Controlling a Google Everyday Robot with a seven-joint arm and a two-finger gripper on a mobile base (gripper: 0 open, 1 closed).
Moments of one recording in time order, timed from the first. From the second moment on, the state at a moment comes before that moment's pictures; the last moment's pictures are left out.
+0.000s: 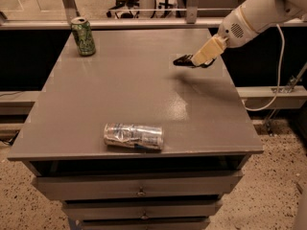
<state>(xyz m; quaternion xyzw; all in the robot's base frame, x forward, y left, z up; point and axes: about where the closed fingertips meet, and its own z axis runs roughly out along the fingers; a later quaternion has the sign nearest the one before) 0.652 -0.164 0.916 -0.42 0.84 0.19 0.28</state>
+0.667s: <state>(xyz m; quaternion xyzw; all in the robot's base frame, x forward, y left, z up) 0.621 -0.145 0.908 -0.50 0.79 0.25 0.25</state>
